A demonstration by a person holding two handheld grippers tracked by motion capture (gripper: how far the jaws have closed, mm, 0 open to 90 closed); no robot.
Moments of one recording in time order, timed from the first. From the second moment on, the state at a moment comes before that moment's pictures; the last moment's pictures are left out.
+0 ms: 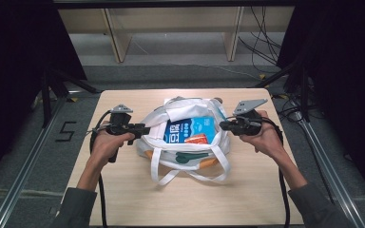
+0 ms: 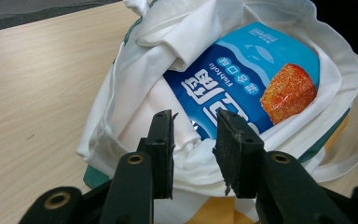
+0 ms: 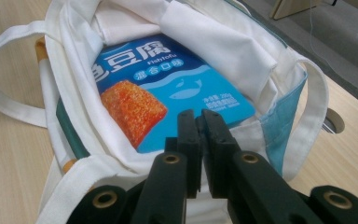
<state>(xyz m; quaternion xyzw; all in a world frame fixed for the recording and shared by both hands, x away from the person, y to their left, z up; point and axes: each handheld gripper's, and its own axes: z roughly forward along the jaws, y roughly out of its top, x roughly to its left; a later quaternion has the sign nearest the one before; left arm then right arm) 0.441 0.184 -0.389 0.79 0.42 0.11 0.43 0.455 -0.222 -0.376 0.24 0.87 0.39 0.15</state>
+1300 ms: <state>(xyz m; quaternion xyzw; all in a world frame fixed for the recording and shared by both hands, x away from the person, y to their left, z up) 0.404 0.183 -0.404 0.80 0.41 0.12 0.43 0.439 -0.253 -0.392 0.29 0.85 0.40 0.17</state>
